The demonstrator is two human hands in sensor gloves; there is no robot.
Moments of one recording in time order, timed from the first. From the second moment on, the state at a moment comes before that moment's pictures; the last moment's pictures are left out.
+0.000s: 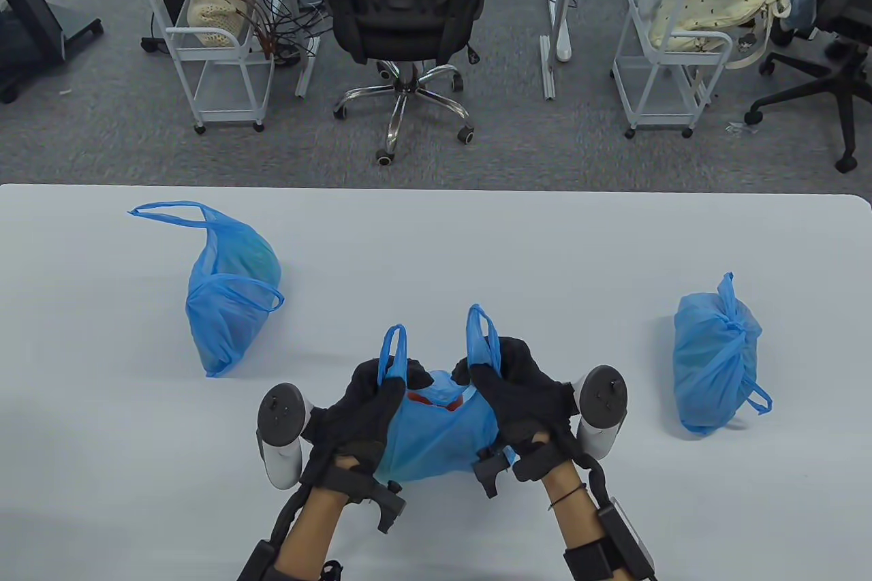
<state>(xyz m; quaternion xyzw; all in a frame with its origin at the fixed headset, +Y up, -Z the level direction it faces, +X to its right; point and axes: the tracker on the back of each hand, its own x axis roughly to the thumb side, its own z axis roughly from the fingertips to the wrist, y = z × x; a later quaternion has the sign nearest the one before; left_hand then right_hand) -0.162 -0.733 -0.282 -0.04 -0.15 0.69 0.70 0.113 -0.706 -0.304 0.19 -0.06 0.69 0.70</state>
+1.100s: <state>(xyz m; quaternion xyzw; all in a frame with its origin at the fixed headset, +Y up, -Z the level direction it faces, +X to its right) -0.146 -0.732 -0.276 -0.03 -0.13 0.61 0.79 0.055 -0.692 -0.262 0.32 -0.25 0.89 0.23</state>
